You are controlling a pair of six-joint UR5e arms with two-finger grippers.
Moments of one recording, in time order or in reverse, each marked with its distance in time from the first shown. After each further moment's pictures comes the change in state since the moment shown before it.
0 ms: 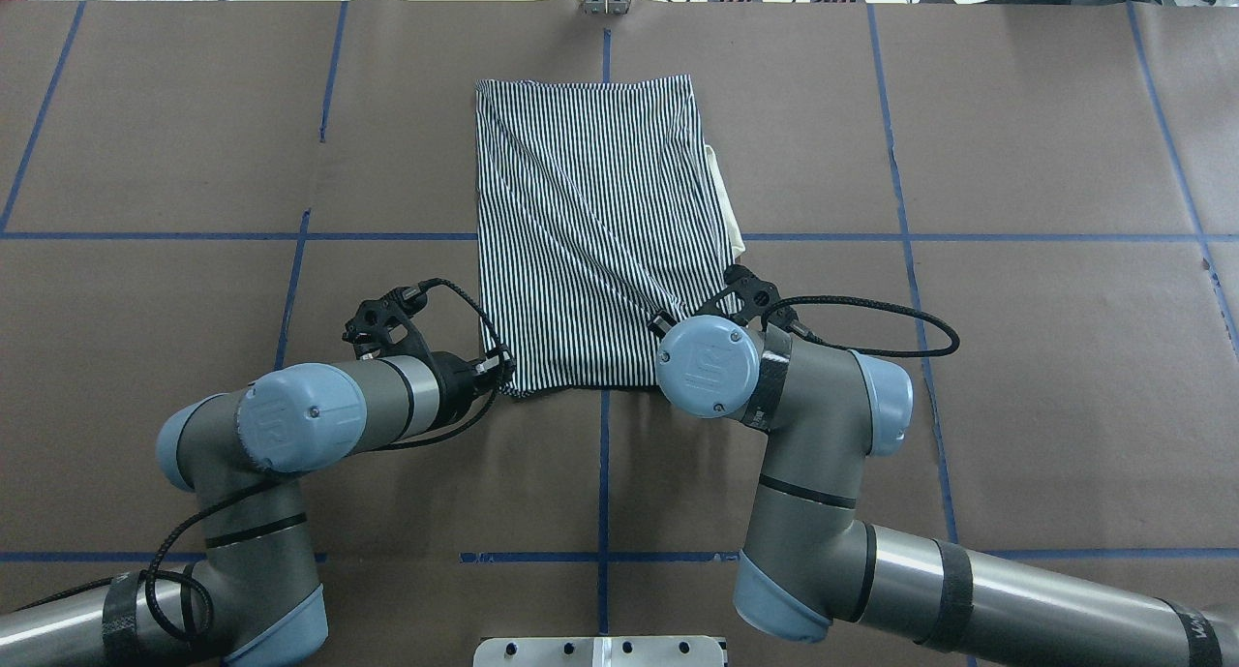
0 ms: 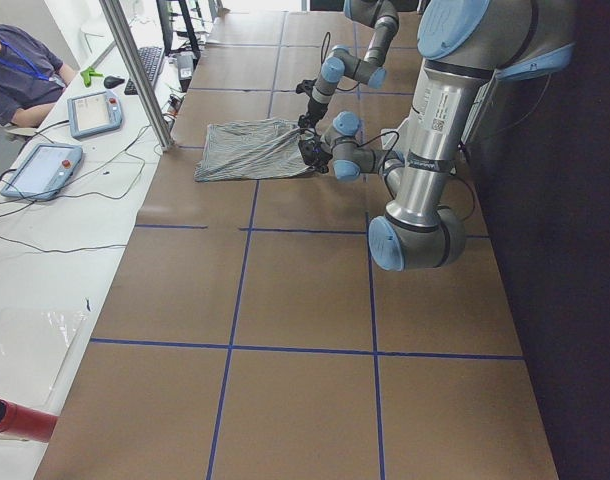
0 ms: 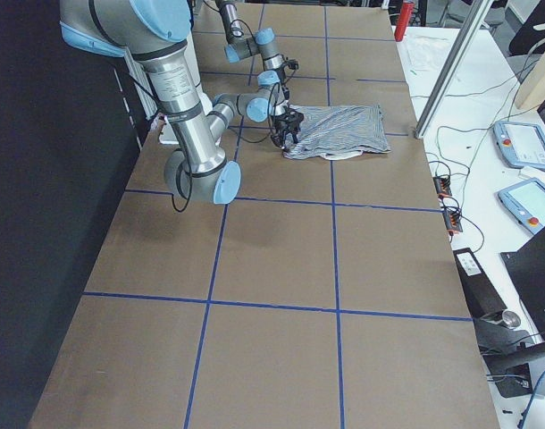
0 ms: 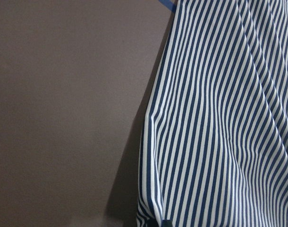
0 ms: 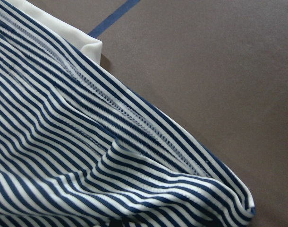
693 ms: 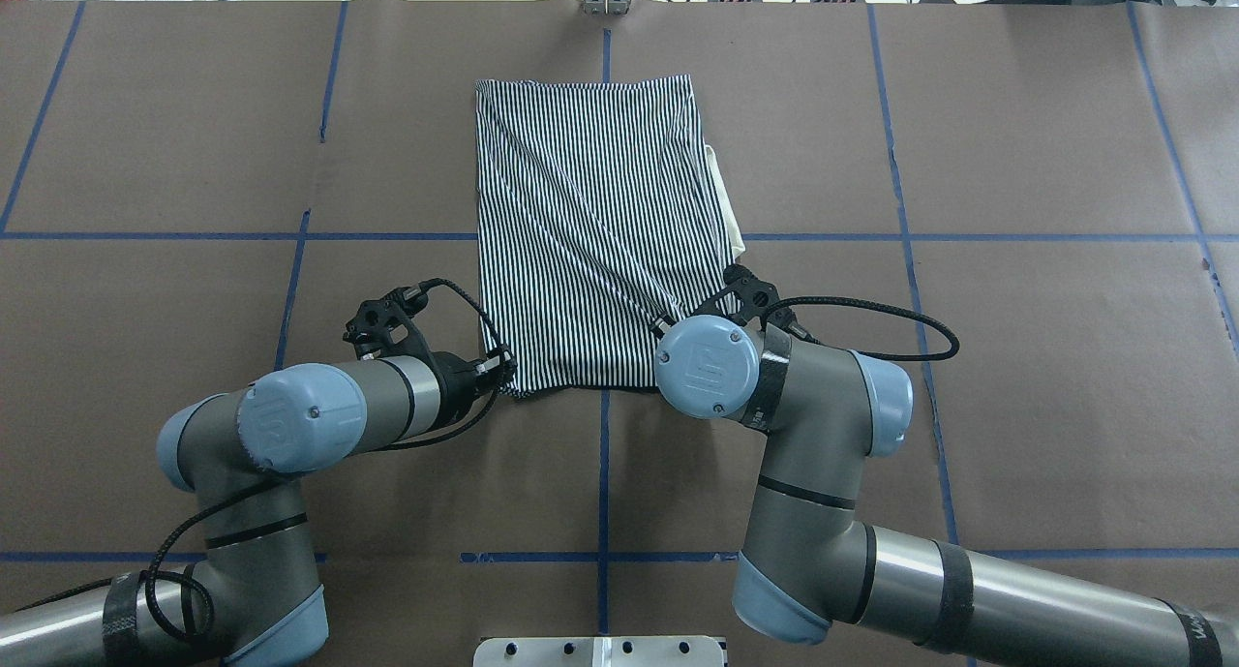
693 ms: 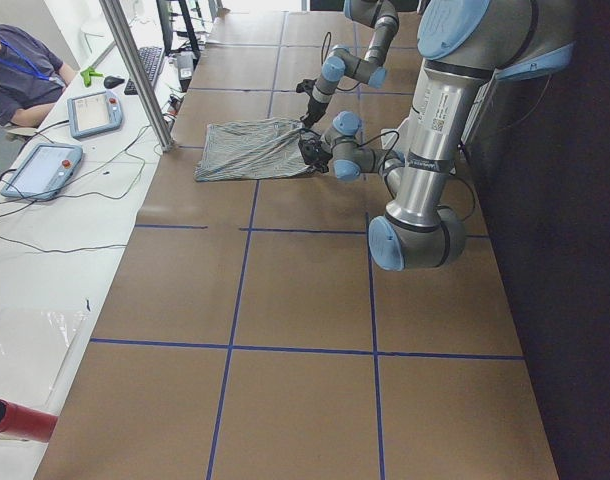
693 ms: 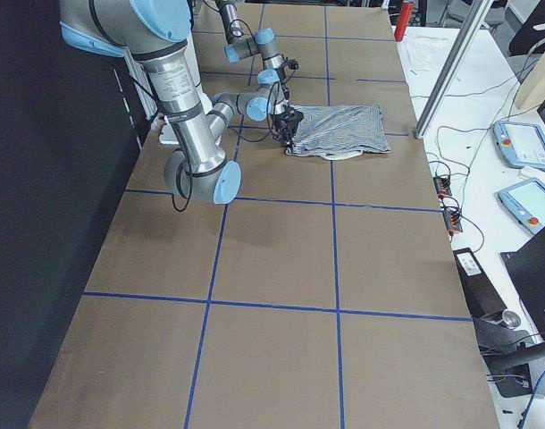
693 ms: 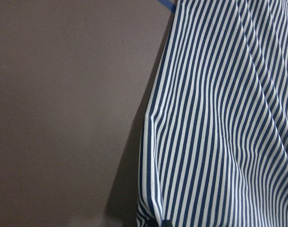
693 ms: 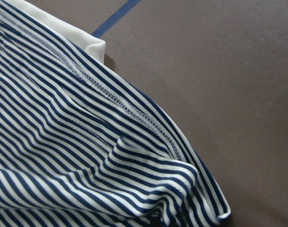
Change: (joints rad) left arm 0.001 -0.001 -0.001 0.000 0.000 0.000; right arm -0.001 0.002 0.008 0.007 -0.003 0.027
